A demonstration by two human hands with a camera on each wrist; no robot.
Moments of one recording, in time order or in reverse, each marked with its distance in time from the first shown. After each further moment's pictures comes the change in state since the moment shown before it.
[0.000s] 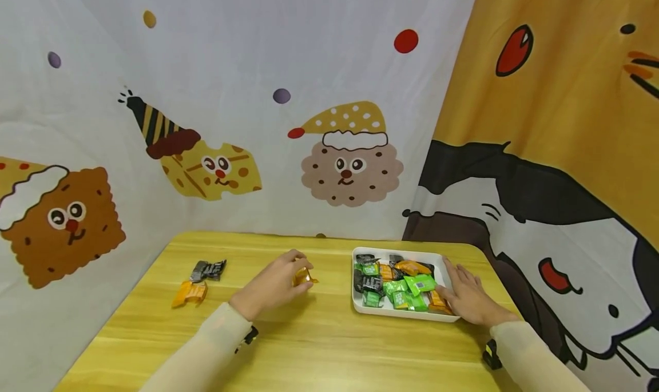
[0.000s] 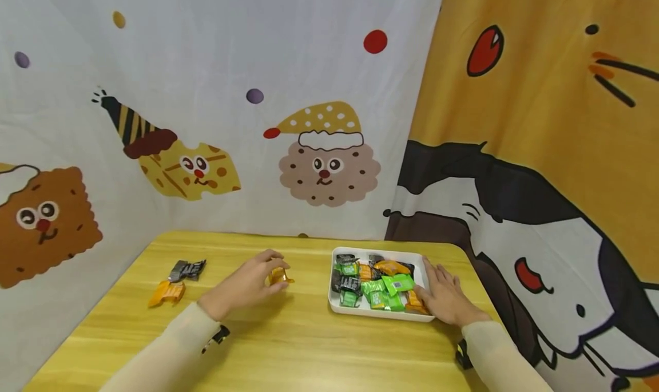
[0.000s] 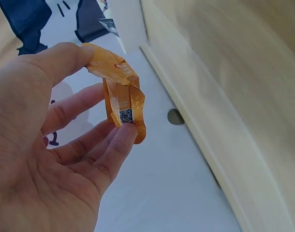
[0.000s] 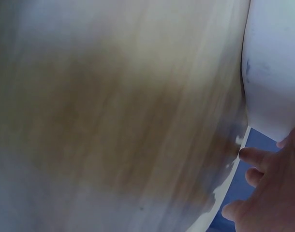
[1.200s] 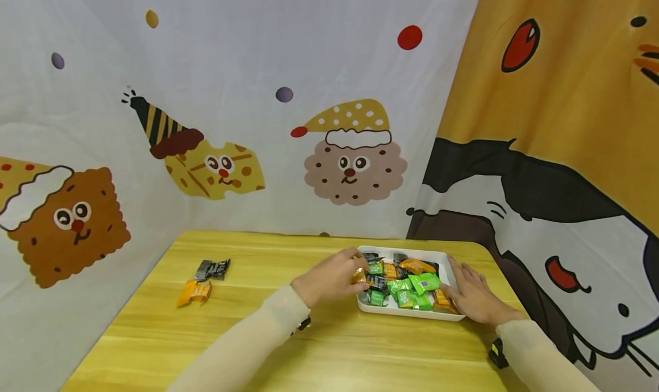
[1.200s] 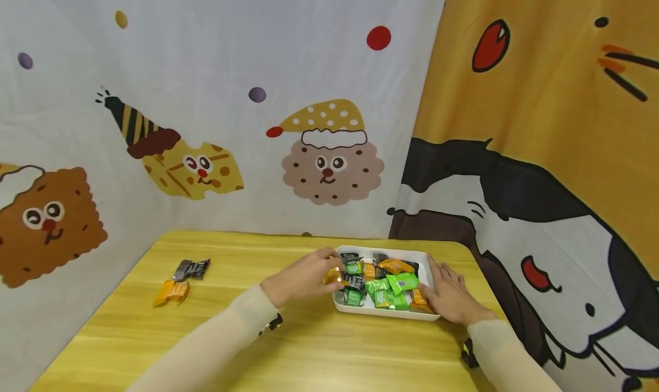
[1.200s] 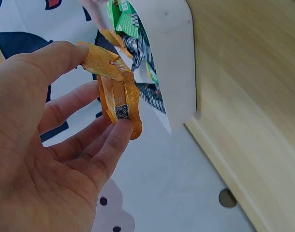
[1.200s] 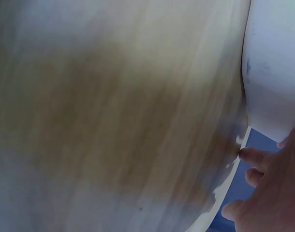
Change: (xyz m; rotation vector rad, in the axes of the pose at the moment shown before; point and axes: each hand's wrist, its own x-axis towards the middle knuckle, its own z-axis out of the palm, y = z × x) left_hand 0.079 0.074 0.033 0.046 -0.142 0.170; right_hand 0.001 -0.005 -0.003 -0.022 0.006 -0.016
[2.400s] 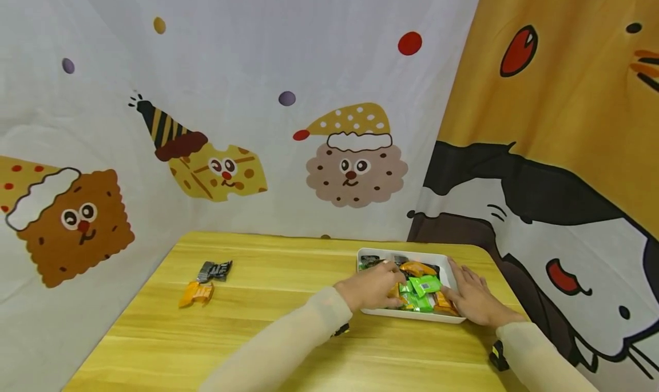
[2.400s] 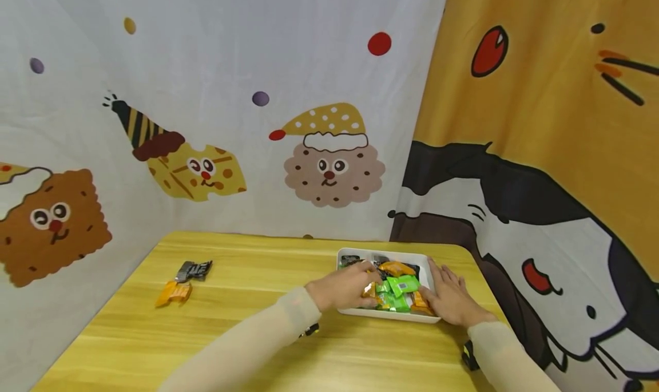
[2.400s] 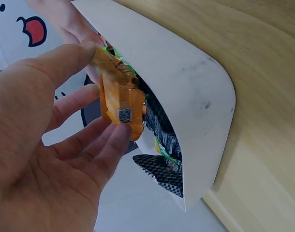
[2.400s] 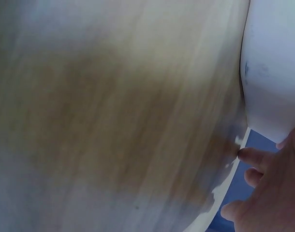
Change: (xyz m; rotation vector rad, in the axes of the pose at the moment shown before) left_hand 0.052 0.048 0.038 0.091 -0.148 0.069; right_hand 0.000 0.001 0.003 -0.003 0.010 -0.007
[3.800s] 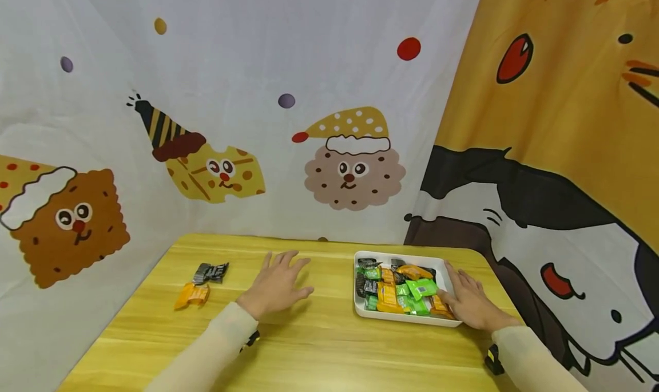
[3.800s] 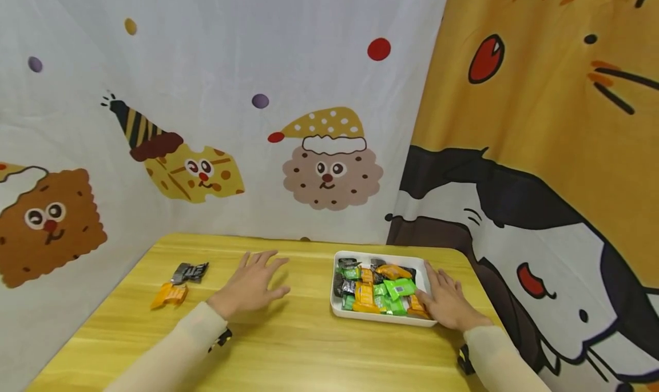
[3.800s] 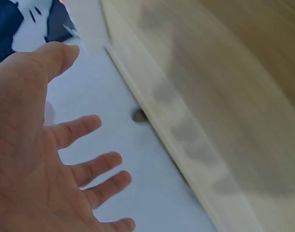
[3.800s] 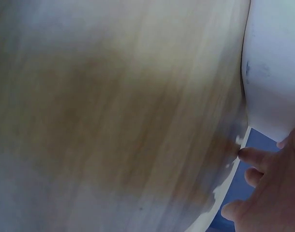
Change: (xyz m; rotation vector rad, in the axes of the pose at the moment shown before) left_hand -0.158 -0.117 -0.001 -0.031 0.180 -0.459; right_hand -0.002 -0.002 -0.001 0.022 -0.014 0.014
